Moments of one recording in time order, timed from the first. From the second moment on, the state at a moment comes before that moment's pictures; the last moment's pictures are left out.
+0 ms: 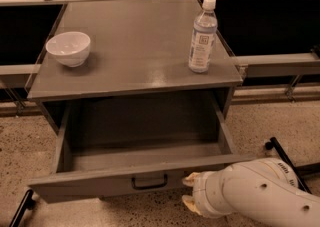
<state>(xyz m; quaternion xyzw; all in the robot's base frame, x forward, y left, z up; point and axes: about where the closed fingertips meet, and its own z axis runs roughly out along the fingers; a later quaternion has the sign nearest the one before) 0.364 -0.087 0.623 -0.69 0.69 0.03 0.22</state>
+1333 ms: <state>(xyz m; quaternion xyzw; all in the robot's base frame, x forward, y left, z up) 0.364 -0.084 0.624 -0.70 0.68 0.03 0.22</state>
